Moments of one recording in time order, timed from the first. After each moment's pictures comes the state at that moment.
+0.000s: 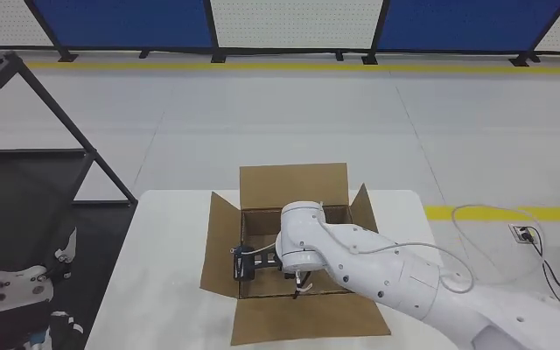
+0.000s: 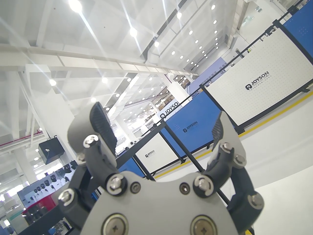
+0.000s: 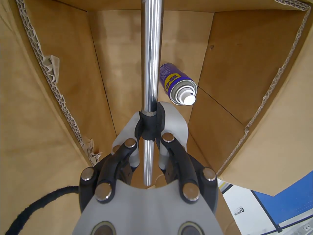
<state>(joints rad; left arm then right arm) 1.53 -1.23 -2.01 -2.01 1.86 0.17 0.55 0.03 -1.38 0.17 -1.30 -0.64 -0.51 1.31</state>
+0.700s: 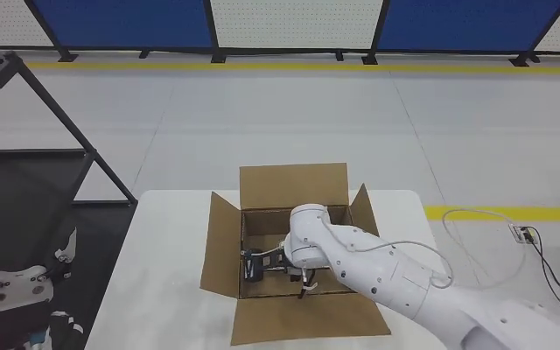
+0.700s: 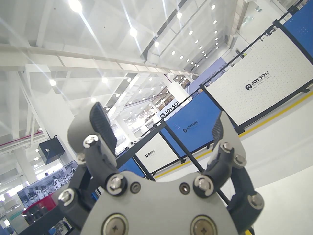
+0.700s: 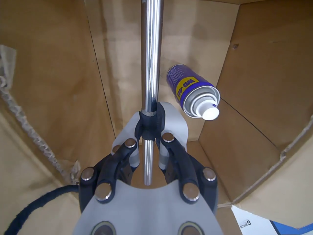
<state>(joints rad) 1.53 -1.23 -2.01 -2.02 1.86 0.17 0.54 -0.04 -1.41 0.17 -1.13 -0.68 -0.63 1.19</state>
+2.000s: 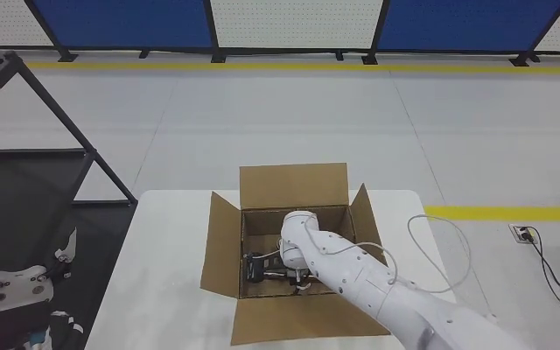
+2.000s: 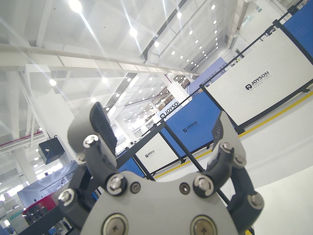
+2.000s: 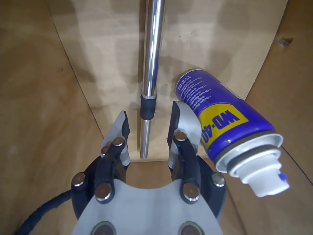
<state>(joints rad) 1.53 -1.23 -2.01 -2.02 1.86 0.17 0.54 -0.09 -1.59 0.17 -0.77 -0.81 -0.71 1.11</state>
